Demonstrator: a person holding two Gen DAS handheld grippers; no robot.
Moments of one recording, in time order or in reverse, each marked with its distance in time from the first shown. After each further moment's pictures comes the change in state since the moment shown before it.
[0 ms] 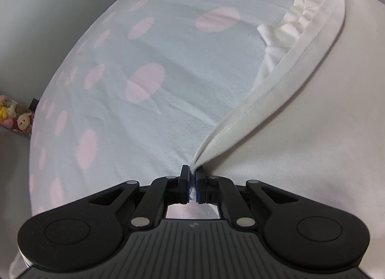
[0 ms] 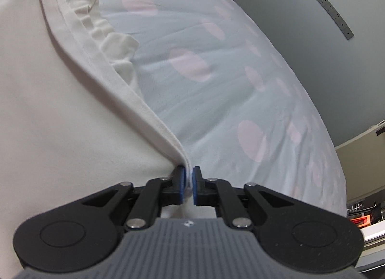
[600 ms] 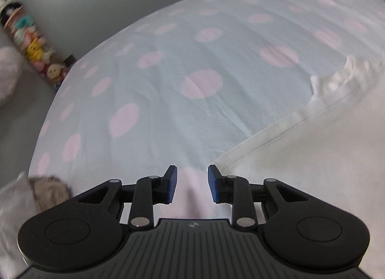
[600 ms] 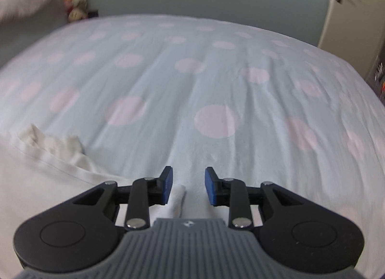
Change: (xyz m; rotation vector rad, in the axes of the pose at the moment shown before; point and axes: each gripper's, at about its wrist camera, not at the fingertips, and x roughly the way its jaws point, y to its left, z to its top) left arm -0.063 0.037 -0.019 -0.413 -0.068 0.061; right arm -0.037 -0.076 -0.017 0.777 -0.042 0.099
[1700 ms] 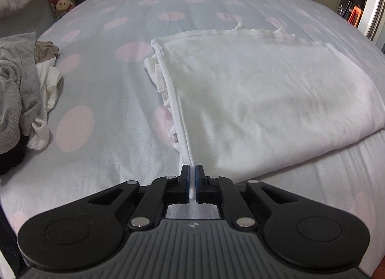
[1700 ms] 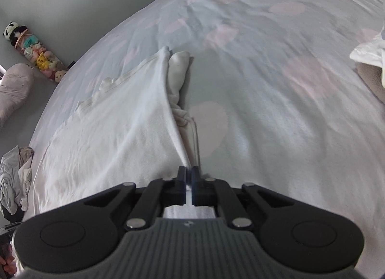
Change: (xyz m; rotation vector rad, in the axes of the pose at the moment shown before) left arm -0.105 -0.083 -0.160 -0.263 0.073 -0.129; right arm -0.130 -0.005 -0.222 0.569 0.064 0.135
